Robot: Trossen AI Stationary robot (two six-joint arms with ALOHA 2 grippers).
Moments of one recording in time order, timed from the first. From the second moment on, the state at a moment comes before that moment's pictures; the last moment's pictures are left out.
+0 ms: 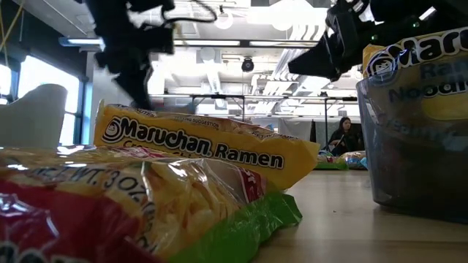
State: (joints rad) left arm -0.02 1.36 0.95 -0.74 -0.29 -0.15; right arm -0.05 1.13 0.41 0.56 0.19 0.00
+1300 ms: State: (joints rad) left arm 0.19 1.33 1.05 -0.41 0.16 -0.01; right arm -0.16 1.55 1.04 0.13 -0.18 -0.15
